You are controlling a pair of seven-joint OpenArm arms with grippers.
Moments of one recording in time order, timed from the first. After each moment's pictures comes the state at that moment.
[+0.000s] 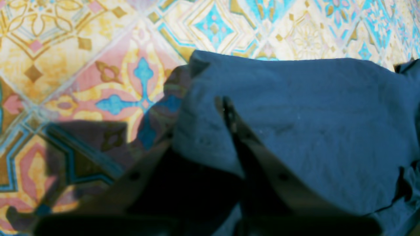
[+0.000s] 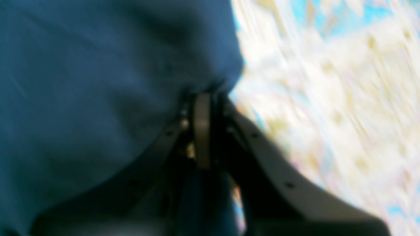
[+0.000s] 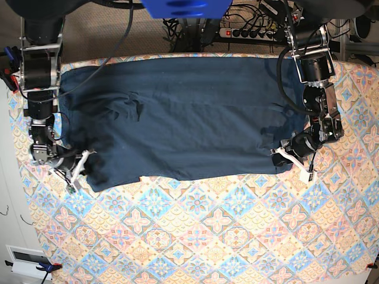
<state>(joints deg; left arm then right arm) -12.3 -15.7 -15.6 68.5 -35.4 -22.6 51.1 32.3 28.2 -13.9 31.5 13.0 39.9 -18.4</state>
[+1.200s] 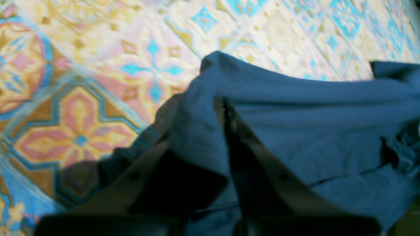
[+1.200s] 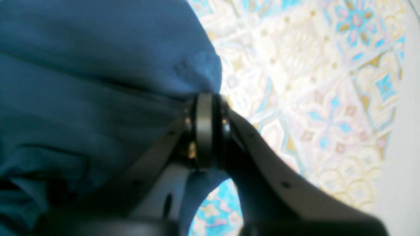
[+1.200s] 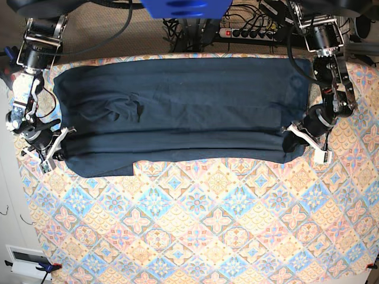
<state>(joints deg) 3.9 -18.8 -20.9 89.0 -45.6 -22.9 51.3 4.0 28.6 19.0 77.9 12.9 41.4 -35.2</state>
